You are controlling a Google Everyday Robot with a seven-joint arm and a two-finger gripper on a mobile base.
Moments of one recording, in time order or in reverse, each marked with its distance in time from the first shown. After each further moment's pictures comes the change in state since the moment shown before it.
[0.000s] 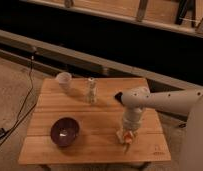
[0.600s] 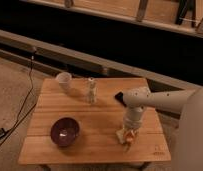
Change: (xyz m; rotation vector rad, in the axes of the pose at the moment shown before) arm -0.018 -0.008 0.005 0.013 0.009 0.017
